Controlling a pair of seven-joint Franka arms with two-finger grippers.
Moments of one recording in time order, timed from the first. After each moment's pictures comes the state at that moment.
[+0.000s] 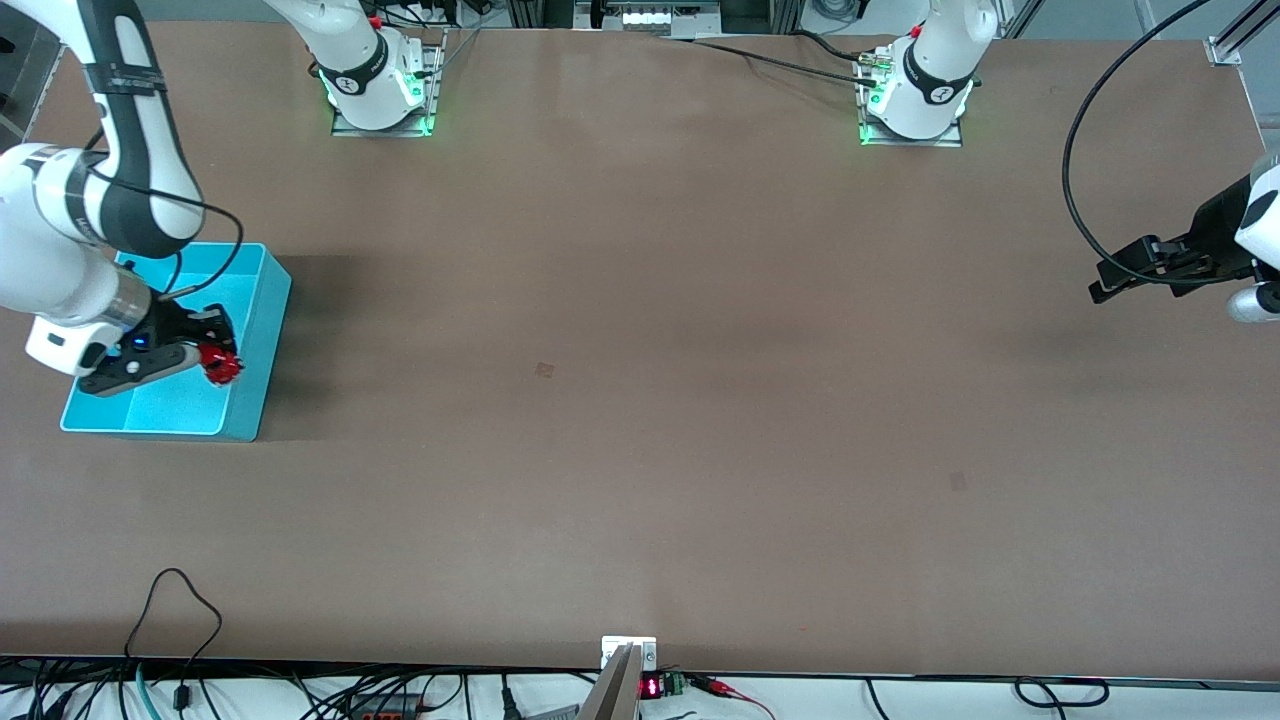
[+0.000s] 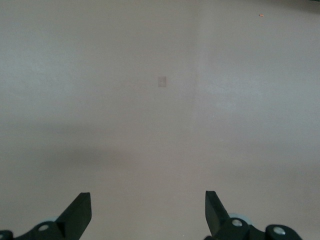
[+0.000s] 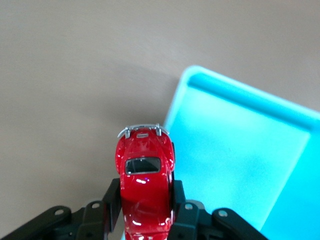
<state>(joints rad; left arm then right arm) 0.07 0.04 -0.02 -1.65 -0.07 1.71 -0.07 -0.01 0.23 -0.18 -2.02 0.02 2.21 -0.48</state>
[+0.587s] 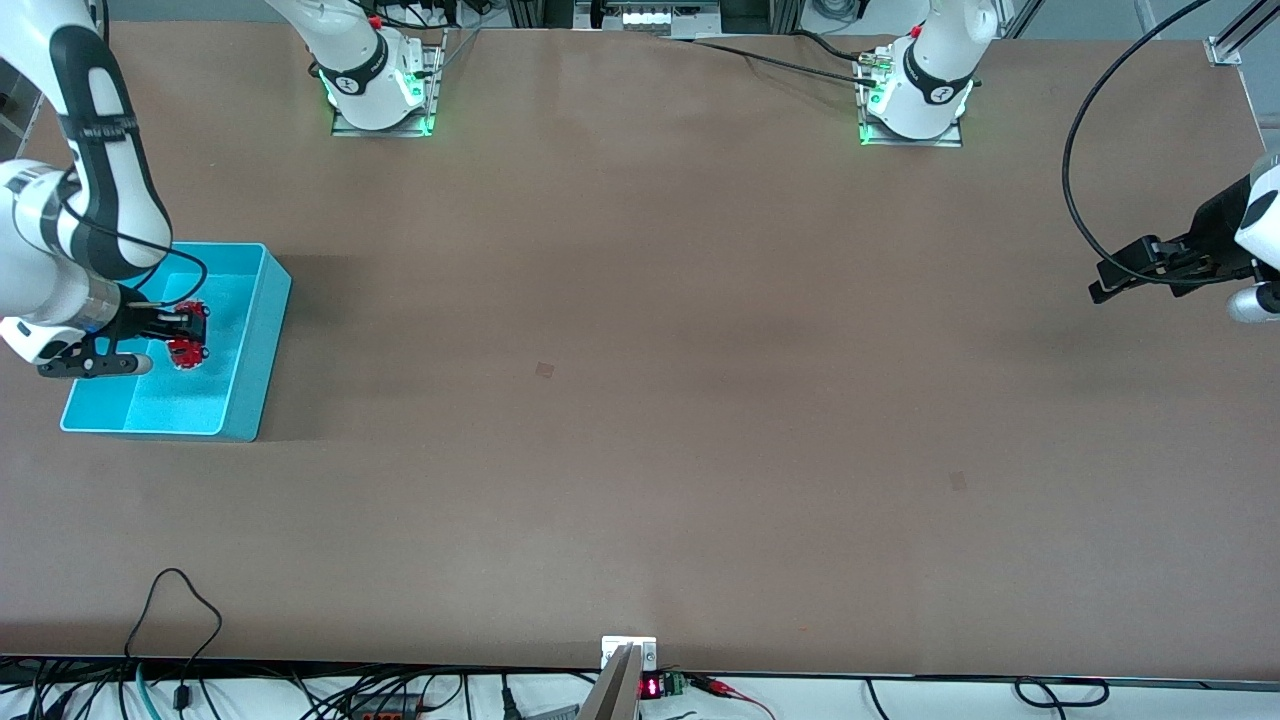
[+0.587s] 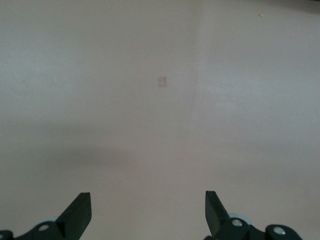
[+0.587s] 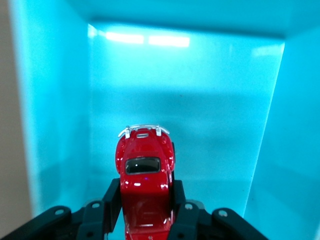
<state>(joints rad) 0.07 0.04 -0.02 -1.65 -0.07 1.71 -0.07 -0.06 0.35 -0.27 -2.06 0.02 2.30 -0.39</state>
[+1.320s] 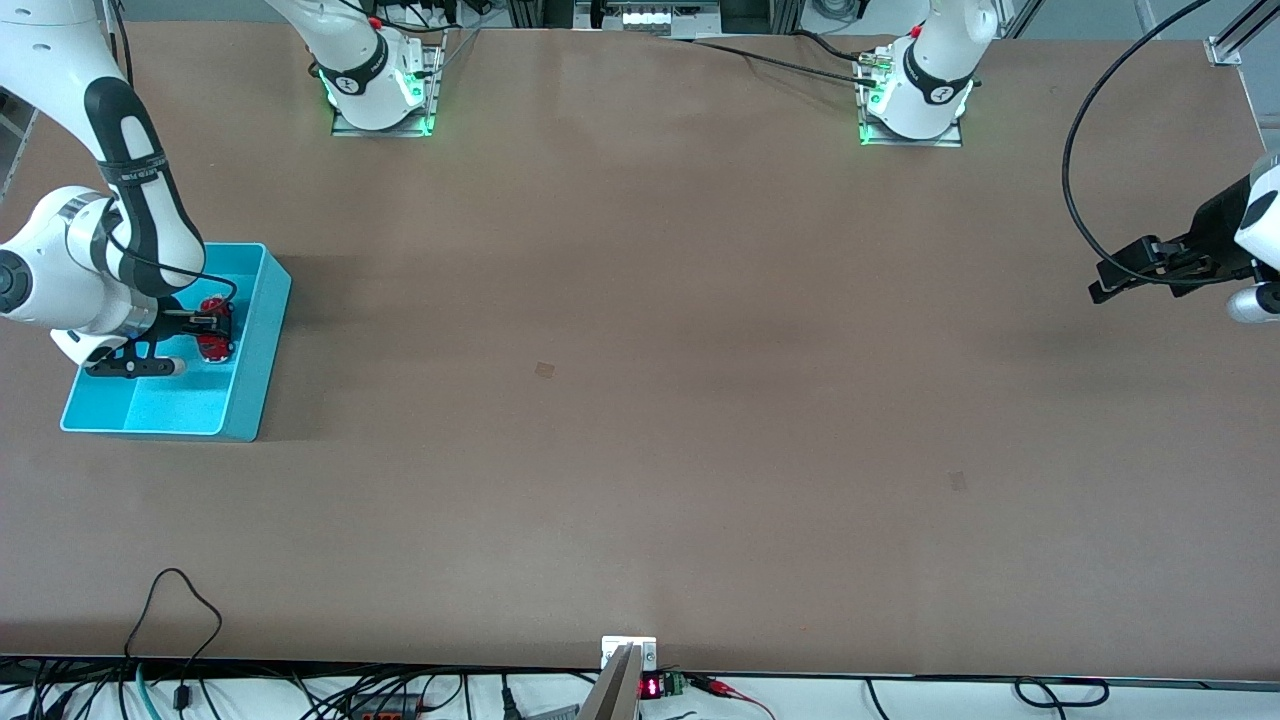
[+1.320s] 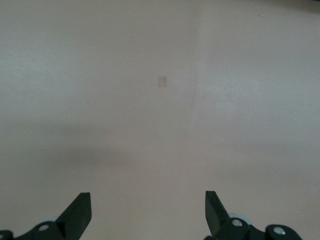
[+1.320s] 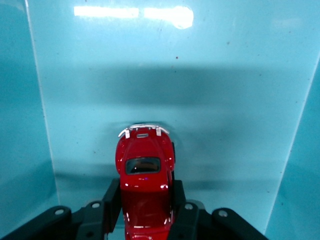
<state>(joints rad) 0.07 0.04 -0.02 -1.65 -0.07 1.71 -0.07 -0.07 0.44 -0.28 -2.09 0.02 2.34 -0.37</state>
